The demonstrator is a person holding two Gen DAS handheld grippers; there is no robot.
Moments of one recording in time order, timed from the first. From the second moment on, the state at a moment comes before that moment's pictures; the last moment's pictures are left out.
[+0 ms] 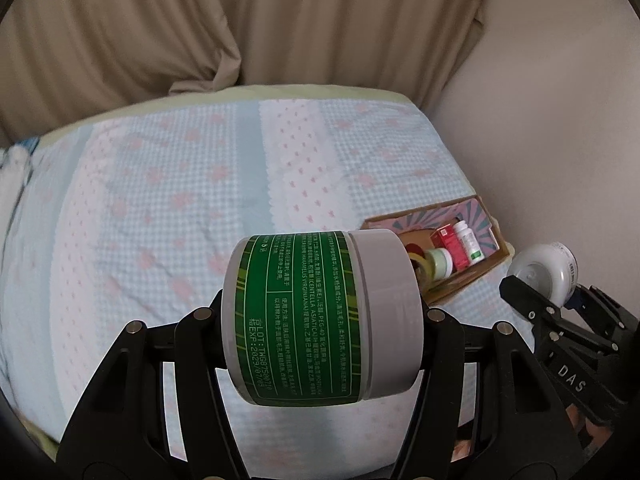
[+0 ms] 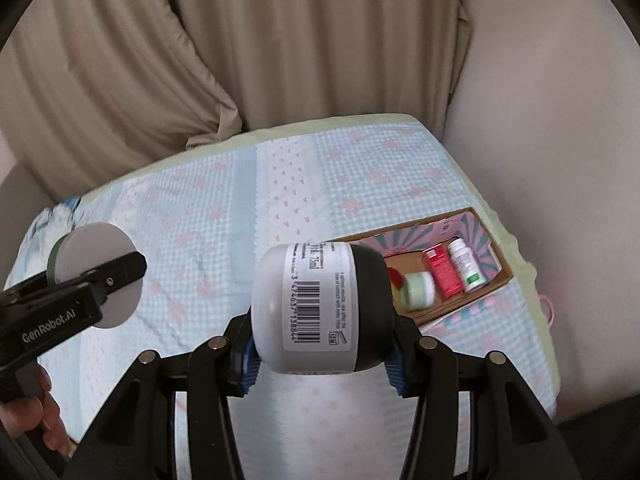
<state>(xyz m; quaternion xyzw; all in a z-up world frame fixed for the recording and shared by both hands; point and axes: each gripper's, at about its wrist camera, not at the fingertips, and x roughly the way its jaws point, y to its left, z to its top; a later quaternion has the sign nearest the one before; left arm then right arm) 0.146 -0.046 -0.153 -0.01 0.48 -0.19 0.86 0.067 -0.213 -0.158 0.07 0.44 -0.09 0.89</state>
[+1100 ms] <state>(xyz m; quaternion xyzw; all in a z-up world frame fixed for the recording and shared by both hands) 0.270 -0.339 -0.328 0.05 0.59 -0.23 0.78 0.207 -0.485 -0.331 0.12 0.57 -0.08 0.81</state>
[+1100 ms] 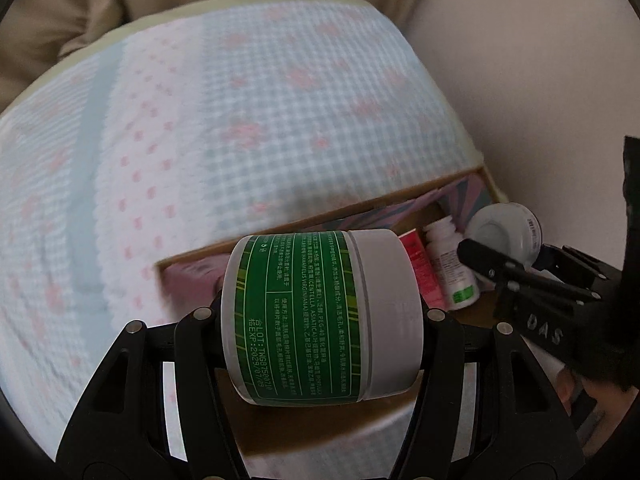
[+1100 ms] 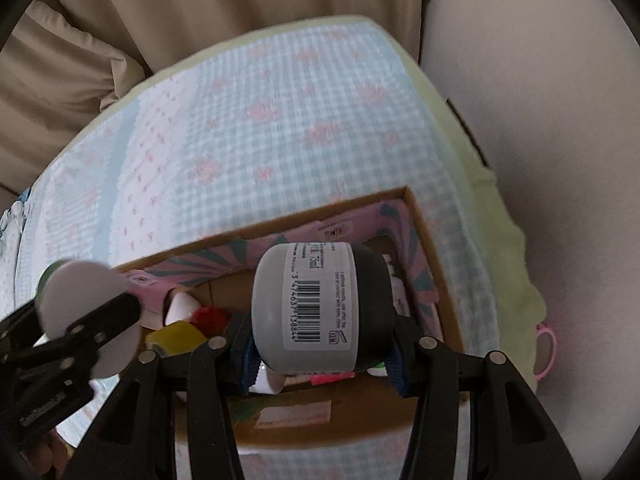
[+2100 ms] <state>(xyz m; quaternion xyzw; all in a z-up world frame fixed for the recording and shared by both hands) 0.278 -0.333 -0.330 0.12 0.61 -0.23 0.75 0.169 -0.460 -0.360 0.02 0.61 0.06 0.79</state>
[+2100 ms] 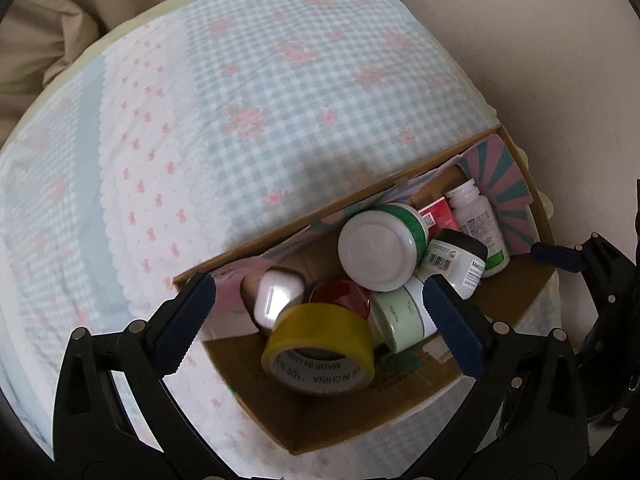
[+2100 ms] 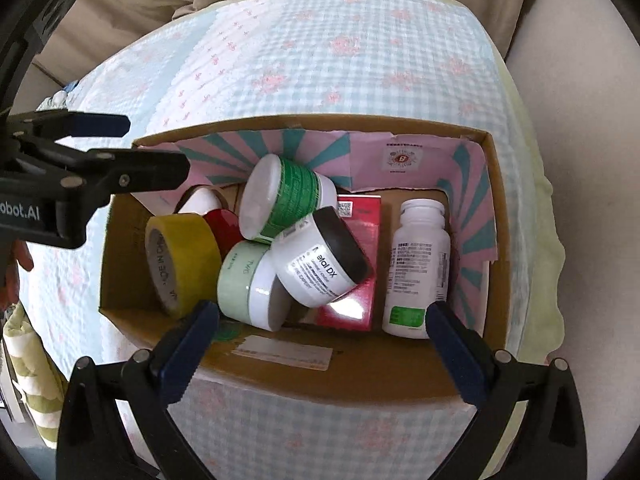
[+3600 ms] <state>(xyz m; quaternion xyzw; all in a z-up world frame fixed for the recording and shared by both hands) 0.009 -0.013 0.060 -0.02 0.18 -0.07 0.98 -0.019 -0.252 0.044 -0.01 0.20 -0.01 0.98</state>
